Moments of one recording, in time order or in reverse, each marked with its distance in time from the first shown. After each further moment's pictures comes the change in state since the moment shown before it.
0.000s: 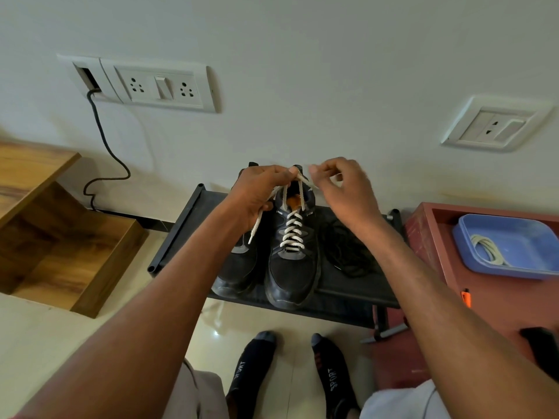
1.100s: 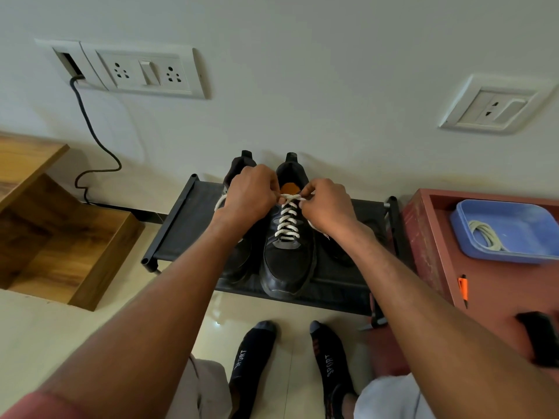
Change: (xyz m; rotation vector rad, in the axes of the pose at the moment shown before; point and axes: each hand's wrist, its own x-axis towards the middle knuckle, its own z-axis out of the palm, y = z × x) left_hand 0.022 -0.034 0.002 1.029 0.119 0.291; right_hand -0.005 0.025 0.038 -0.251 -0.186 0.148
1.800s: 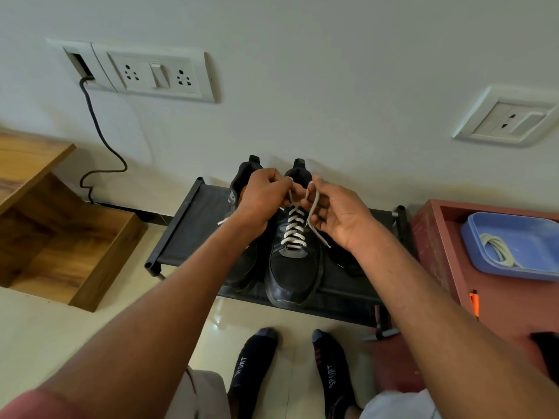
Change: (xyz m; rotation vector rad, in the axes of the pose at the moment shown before) left_hand -0.004 0.014 0.006 -0.981 0.005 -0.216; right_hand 0.004 -0.010 -0.009 1.179 -0.209 0.477
